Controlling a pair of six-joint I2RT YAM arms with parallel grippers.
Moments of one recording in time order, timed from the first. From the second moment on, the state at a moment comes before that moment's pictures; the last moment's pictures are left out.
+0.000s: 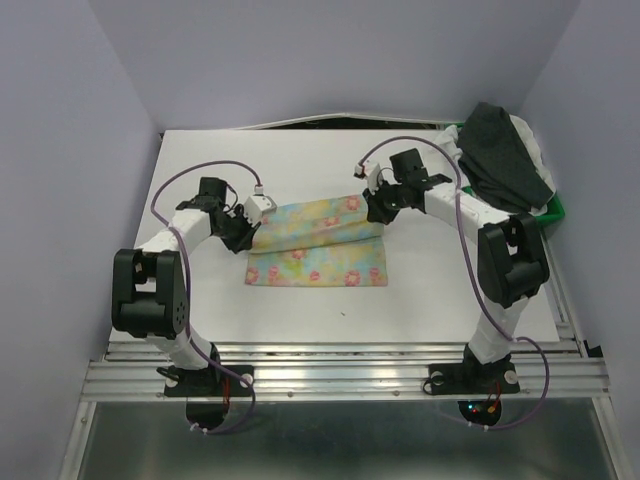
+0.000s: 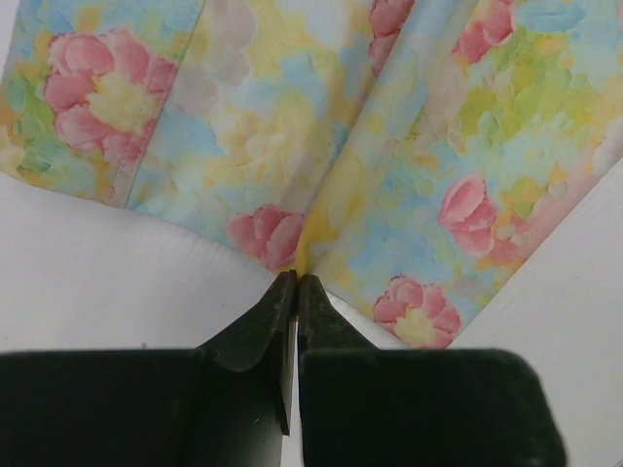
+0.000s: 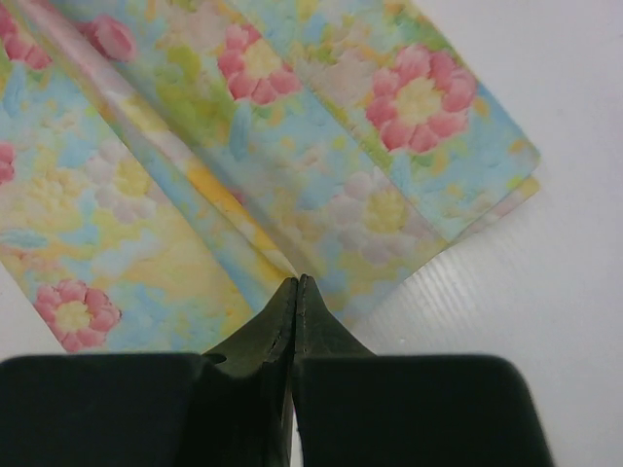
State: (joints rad) left arm -0.07 1.59 0.99 -0.56 0.46 0.78; right arm 0.36 1.85 1.36 -0.44 -0.44 -0.45
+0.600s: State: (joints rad) left arm -0.07 1.43 1.15 -0.73 0.45 0.84; right arm 0.36 1.66 1.40 -0.53 -0.44 -0.44
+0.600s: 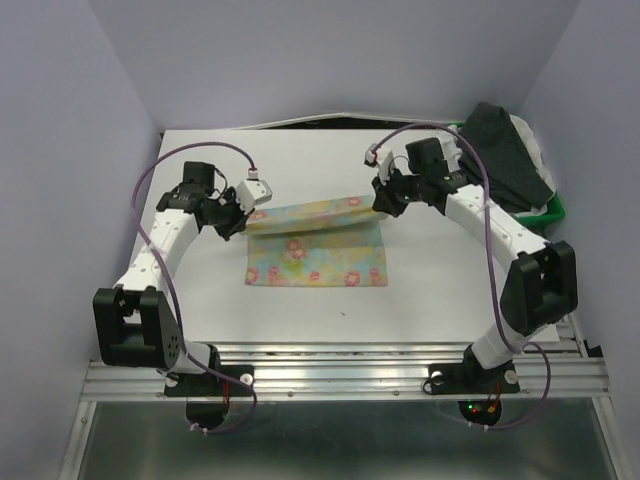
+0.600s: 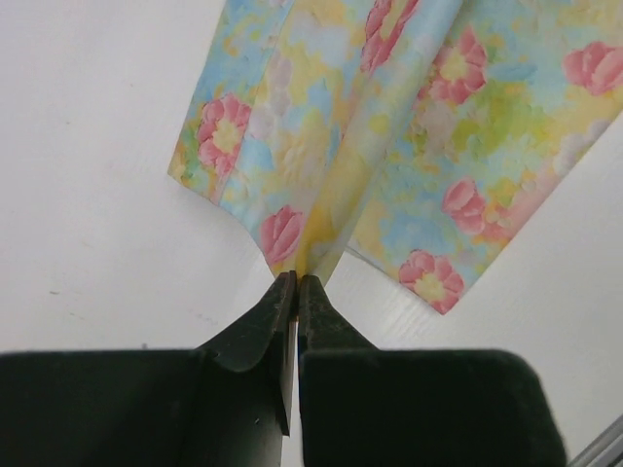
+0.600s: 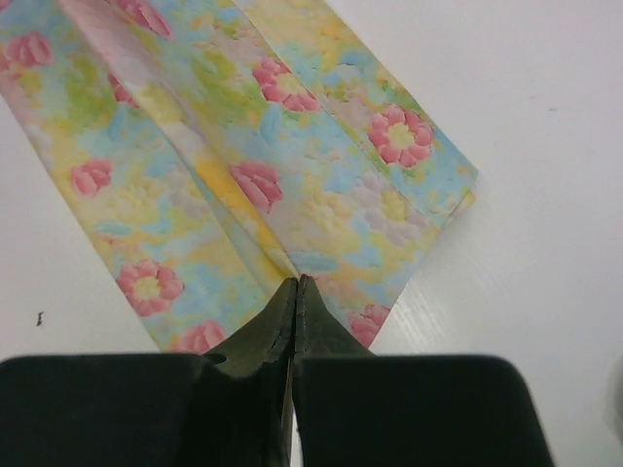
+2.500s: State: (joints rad) left arm -0.56 1.37 0.78 -0.47 0.22 0.67; right arm 0.36 1.59 1.08 -0.51 -0.44 -0.04
